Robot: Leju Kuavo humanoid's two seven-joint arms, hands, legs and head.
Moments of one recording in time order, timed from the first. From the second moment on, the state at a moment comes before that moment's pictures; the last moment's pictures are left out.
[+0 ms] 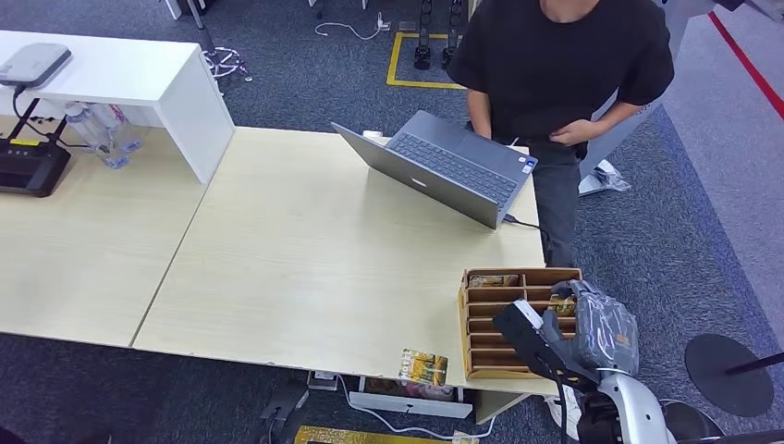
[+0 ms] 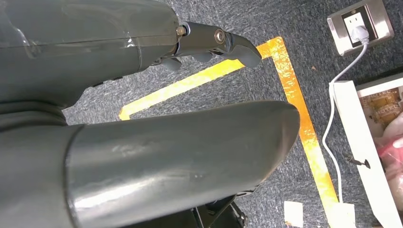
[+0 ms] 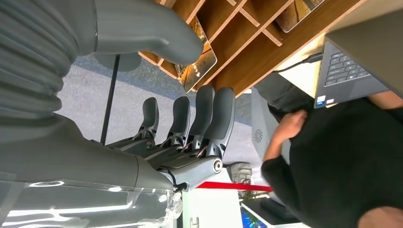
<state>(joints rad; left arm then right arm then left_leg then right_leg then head) -0.17 0.06 -0.98 -0.22 0.79 0.50 -0.23 -0.11 -0.46 0.63 -1.47 0.89 -0.28 0.41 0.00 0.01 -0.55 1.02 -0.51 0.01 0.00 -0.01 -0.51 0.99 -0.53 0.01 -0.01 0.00</state>
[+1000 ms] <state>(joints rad) -0.18 0.06 -0.98 -0.22 0.77 0.50 -0.22 -0.14 -0.47 0.63 -1.41 0.89 -0.22 0.41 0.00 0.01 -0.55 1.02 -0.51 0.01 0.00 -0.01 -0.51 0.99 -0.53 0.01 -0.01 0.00</state>
